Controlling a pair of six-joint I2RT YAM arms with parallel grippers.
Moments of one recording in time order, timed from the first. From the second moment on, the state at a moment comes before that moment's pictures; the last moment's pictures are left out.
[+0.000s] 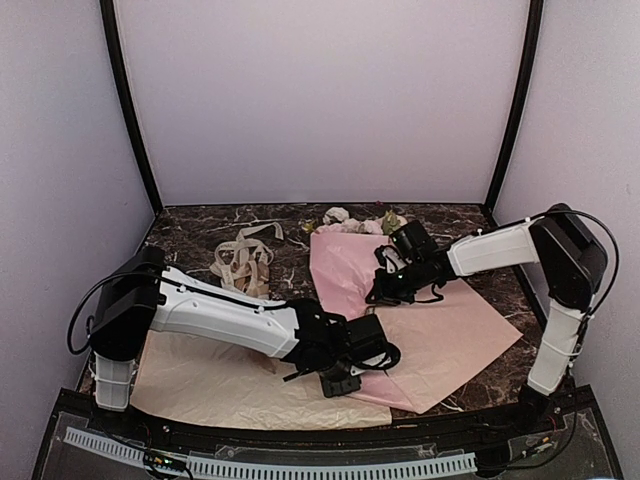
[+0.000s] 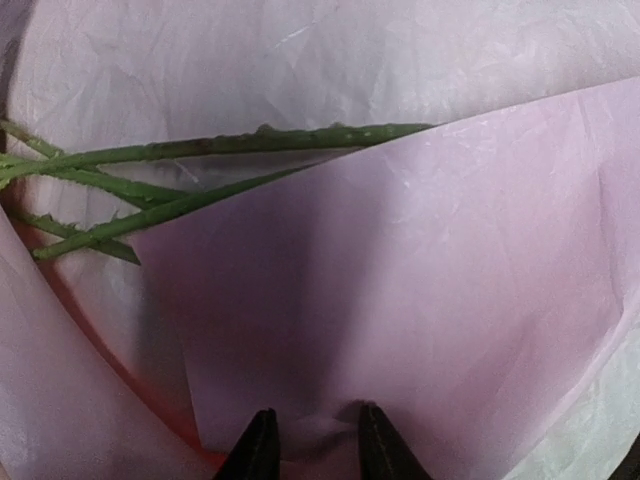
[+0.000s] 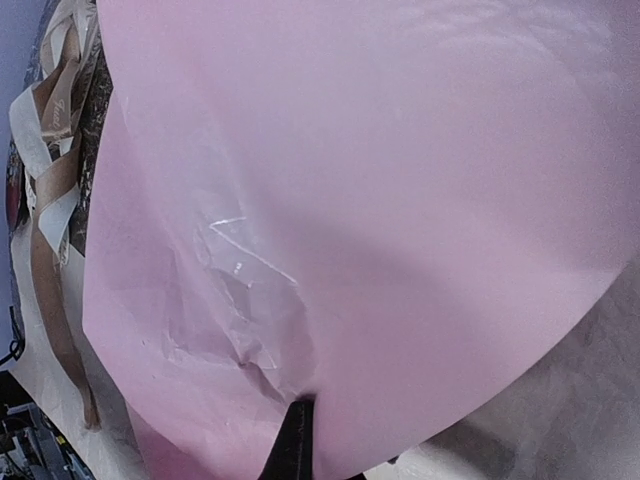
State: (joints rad) left arm -1.32 2.08 1.48 -0.64 -0.20 0.07; right arm 0.62 1.84 1.05 -0.18 -0.32 0.57
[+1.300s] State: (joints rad) left arm -1.33 2.17 1.65 -0.64 -0.09 0.12; right arm 0.57 1.83 0.98 -0.18 -0.37 0.51
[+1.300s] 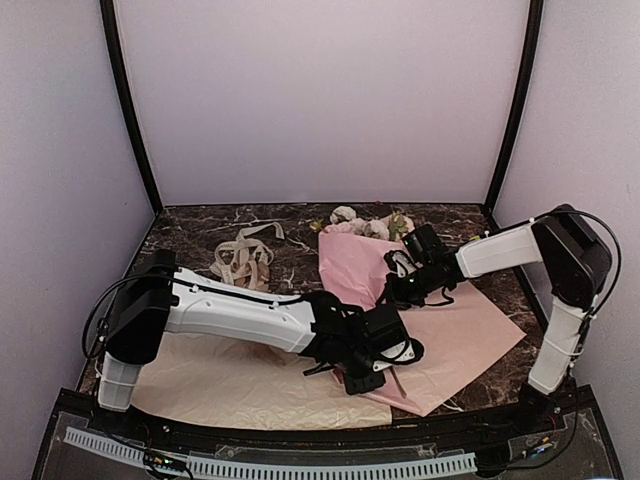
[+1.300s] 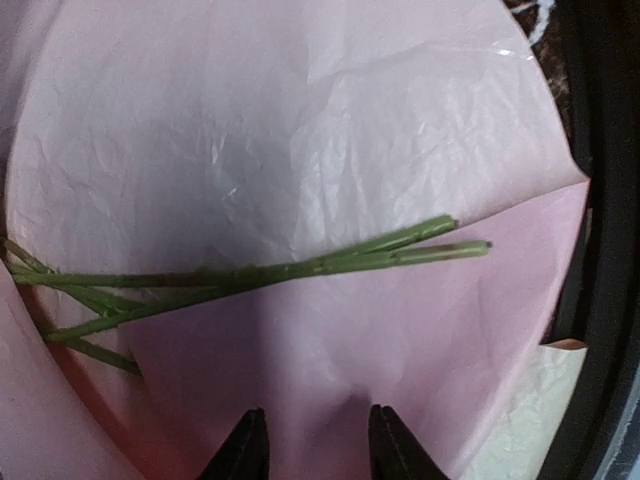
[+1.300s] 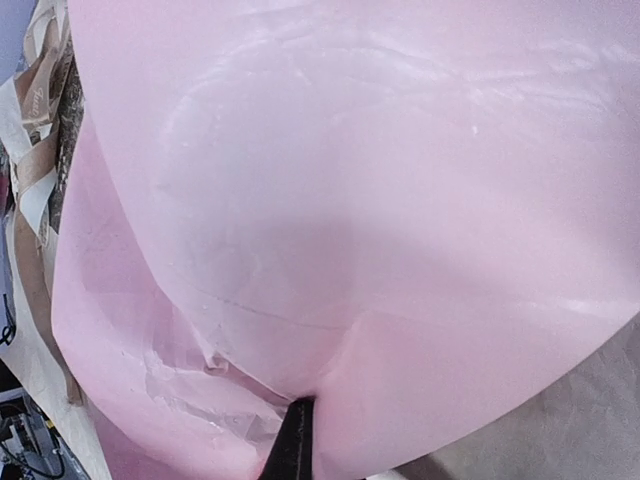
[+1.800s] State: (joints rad) left arm -1.25 1.80 1.49 -0.61 -0.16 -0.01; right arm 0.56 1.86 0.99 -0.13 -0.39 0.50
